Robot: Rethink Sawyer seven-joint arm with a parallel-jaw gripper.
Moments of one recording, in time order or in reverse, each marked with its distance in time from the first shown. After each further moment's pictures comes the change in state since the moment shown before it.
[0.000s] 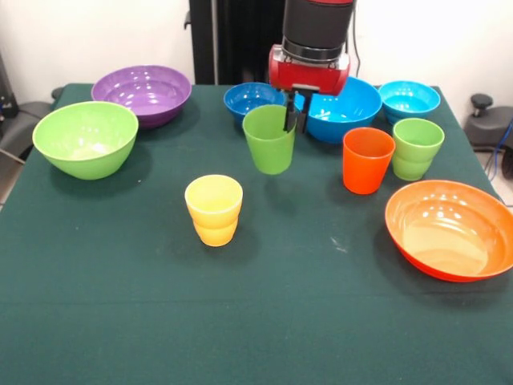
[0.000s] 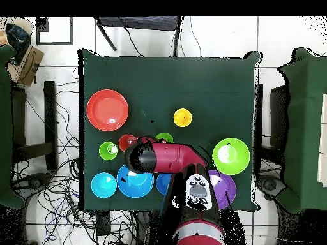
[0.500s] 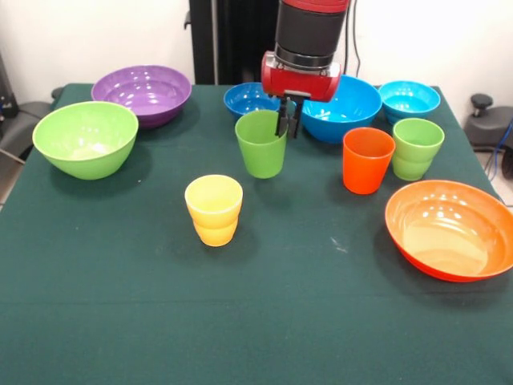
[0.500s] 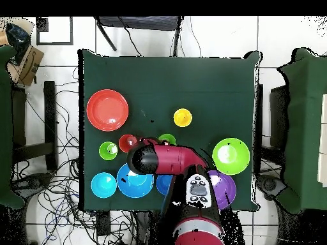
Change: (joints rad) arm 0.005 0.029 -0.025 0.000 0.000 -0.039 0.000
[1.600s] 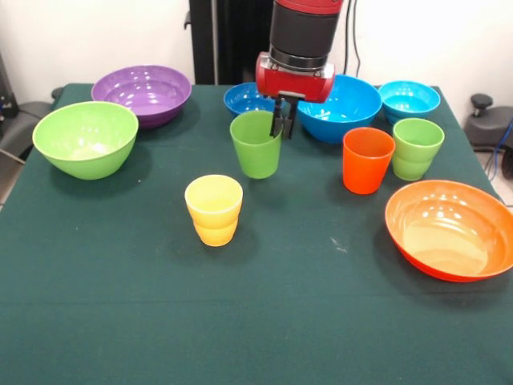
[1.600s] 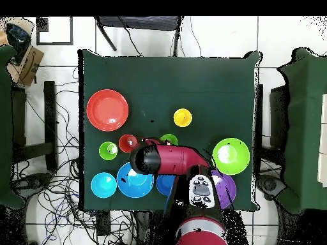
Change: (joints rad) arm -0.014 0.003 -0.001 0.000 0.000 -0.002 0.000
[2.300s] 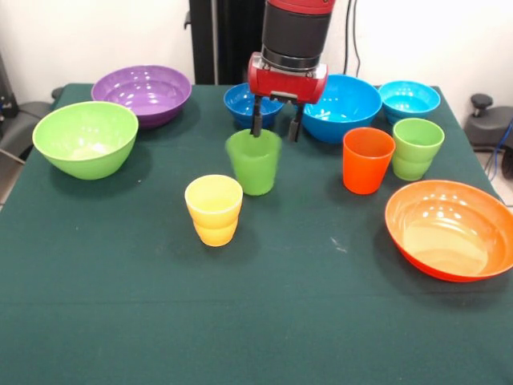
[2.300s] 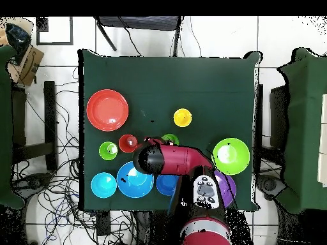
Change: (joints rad) arm -0.015 -0.001 0.000 0.000 0.000 -0.005 0.000
